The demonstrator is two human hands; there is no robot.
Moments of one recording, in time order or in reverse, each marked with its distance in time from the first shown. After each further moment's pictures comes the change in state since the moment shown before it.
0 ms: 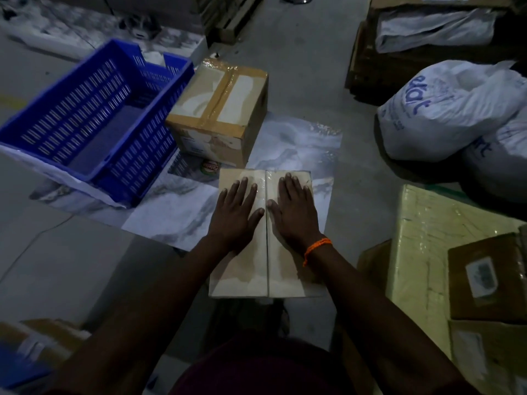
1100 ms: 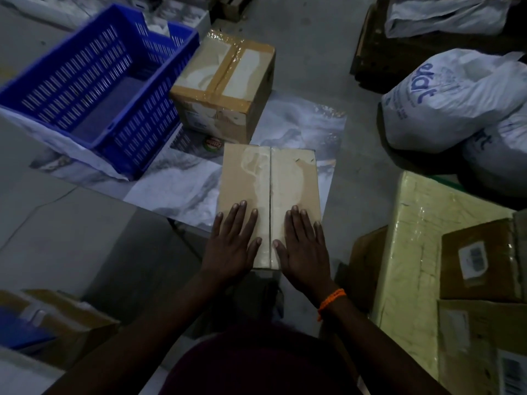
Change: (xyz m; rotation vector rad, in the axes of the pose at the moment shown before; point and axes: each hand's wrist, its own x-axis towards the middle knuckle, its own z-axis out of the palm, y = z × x) left_hand -0.126 0.022 0.027 0.100 0.197 0.097; right_hand -0.146 -0.002 0.032 -0.159 0.068 -0.048
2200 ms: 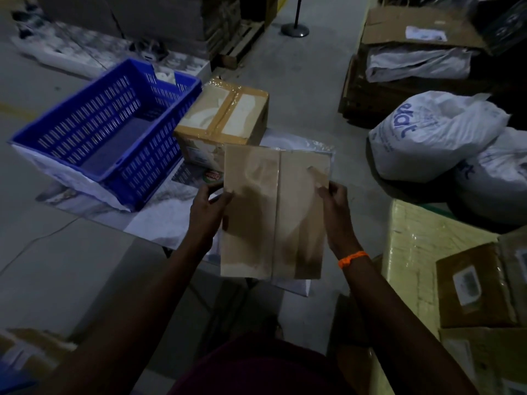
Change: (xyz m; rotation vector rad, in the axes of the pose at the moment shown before) left_hand 0.106 -0.040 -0.088 -1.319 0.201 -0.690; right_hand 0.116 0.036 -0.111 1.184 0.308 0.535
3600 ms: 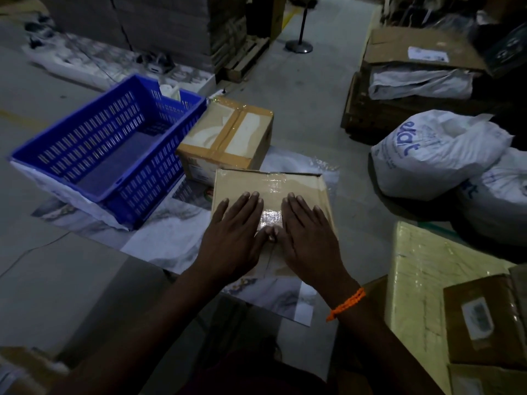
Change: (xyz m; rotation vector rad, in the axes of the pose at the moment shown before) left_hand -0.017 0.043 0.023 1.348 -0.230 0.712; right_hand -0.034 -0.032 0.035 -1.076 -0.271 -0.746
